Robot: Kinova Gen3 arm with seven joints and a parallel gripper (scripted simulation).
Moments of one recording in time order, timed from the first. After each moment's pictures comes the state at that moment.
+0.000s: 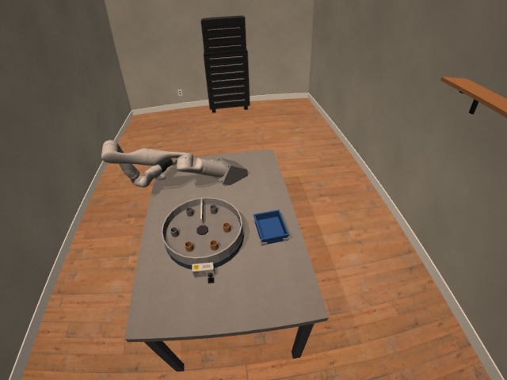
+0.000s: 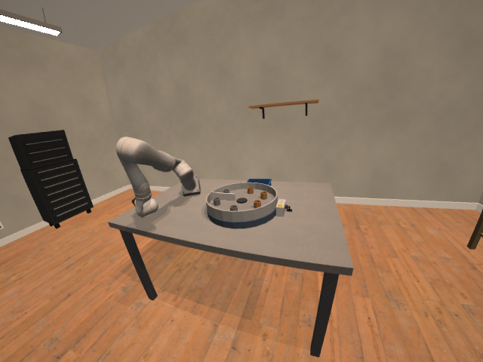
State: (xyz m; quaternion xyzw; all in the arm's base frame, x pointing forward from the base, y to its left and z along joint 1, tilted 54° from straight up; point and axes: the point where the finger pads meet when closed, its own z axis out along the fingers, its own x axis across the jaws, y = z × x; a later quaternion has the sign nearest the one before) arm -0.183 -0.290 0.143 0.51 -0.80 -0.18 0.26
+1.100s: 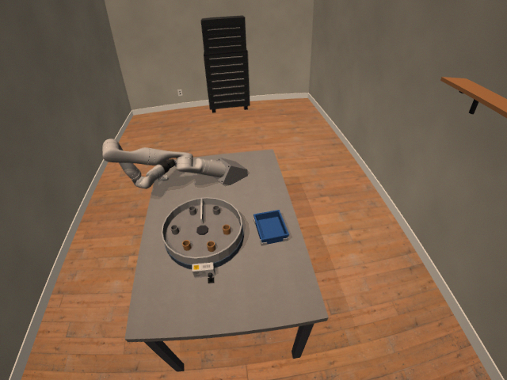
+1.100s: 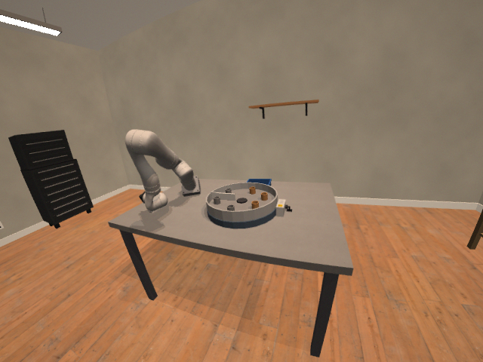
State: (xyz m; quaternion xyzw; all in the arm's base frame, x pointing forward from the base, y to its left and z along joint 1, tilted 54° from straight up) arm -0.152 -0.243 0.157 0.51 -0.80 -0.18 0.26
